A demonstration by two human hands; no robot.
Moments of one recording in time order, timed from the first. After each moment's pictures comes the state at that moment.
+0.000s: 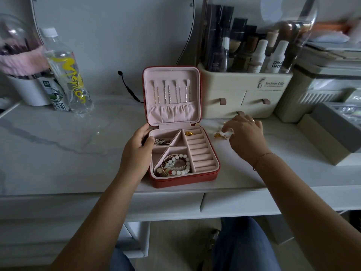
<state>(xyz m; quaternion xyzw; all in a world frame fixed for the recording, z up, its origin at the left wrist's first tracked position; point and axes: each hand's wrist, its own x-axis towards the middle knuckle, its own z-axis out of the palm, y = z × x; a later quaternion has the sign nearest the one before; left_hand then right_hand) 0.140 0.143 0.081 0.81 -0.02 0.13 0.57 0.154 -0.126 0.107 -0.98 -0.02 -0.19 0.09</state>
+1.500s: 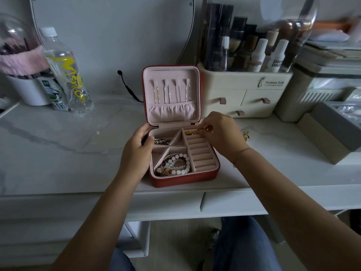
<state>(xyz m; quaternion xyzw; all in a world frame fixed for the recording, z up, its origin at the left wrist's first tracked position) 0.137 0.141 0.084 0.81 -0.01 0.12 0.58 0.160 -0.076 0.118 -0.93 -0.15 -0.21 0.24</state>
